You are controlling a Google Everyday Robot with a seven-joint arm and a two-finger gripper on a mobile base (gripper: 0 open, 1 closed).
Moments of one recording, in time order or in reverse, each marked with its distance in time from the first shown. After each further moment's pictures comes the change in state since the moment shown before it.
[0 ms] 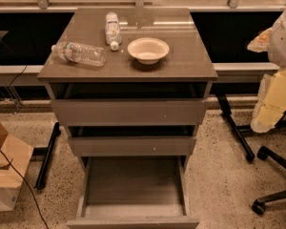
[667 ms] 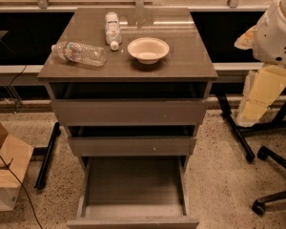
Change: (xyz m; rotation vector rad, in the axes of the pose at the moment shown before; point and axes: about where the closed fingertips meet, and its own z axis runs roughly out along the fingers) arm -0.021 -0.006 0.008 -0.005 -0.028 -0.022
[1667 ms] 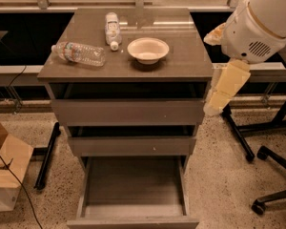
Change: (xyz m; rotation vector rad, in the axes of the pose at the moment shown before) arm -0.058 -0.019 0.028 -0.016 -0.192 -0.060
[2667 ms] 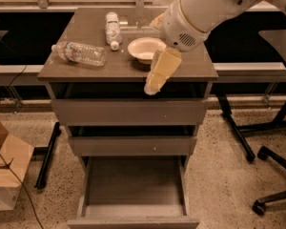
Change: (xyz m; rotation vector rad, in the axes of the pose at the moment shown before) arm -0.105 -0.044 0.062 0.030 -0.200 -0.096
